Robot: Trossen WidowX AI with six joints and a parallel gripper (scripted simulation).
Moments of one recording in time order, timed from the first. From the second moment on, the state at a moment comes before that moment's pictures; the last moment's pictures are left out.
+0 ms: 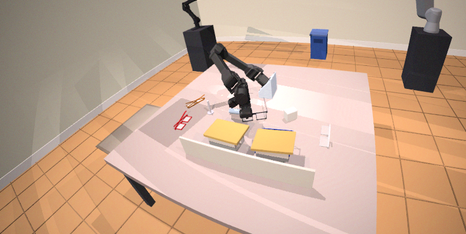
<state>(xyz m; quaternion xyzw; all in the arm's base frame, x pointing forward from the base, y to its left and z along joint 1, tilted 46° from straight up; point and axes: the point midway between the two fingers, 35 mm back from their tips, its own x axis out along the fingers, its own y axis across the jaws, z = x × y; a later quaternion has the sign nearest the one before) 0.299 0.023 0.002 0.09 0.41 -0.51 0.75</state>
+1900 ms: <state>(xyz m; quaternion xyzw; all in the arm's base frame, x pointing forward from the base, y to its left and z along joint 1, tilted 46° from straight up) 0.284 0.062 0.044 0.09 0.41 -0.51 0.75</state>
